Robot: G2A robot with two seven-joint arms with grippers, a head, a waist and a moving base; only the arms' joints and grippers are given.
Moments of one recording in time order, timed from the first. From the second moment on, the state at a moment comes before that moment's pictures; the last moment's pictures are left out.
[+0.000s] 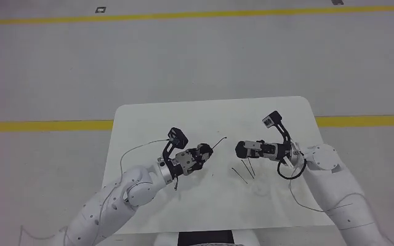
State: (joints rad) left arm 1.34 -0.93 -0.81 -1.78 0.66 -0.34 -0.08; right arm -1.36 -1.01 1.30 -1.52 0.53 -0.34 1.22
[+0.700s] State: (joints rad) left arm 1.34 -0.89 -0.78 -1.87 0.58 -0.34 -0.05; right arm -1.30 -1.04 1.20 -1.38 0.90 -0.34 1.39
